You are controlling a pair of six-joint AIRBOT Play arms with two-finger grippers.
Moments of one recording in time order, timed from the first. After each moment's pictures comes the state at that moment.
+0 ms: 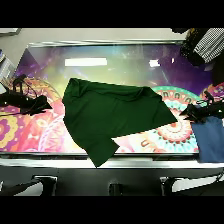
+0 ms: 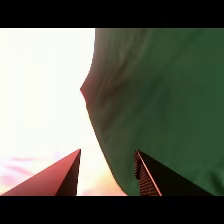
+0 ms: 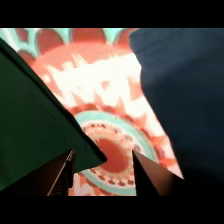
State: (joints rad) left arm 0.15 -1.28 1.23 1.25 -1.35 -1.65; right arm -0.58 -1.73 1.34 -1.07 1.32 1.24
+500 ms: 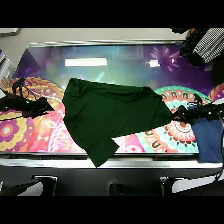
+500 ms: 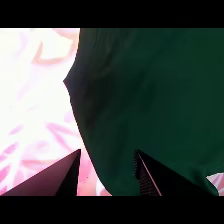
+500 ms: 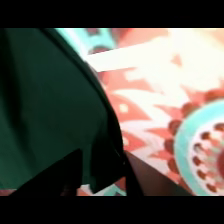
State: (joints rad) left arm 0.17 -1.23 1.16 1.17 -1.31 -1.65; right arm -0.51 -1.75 1.24 -1.00 1.31 1.22
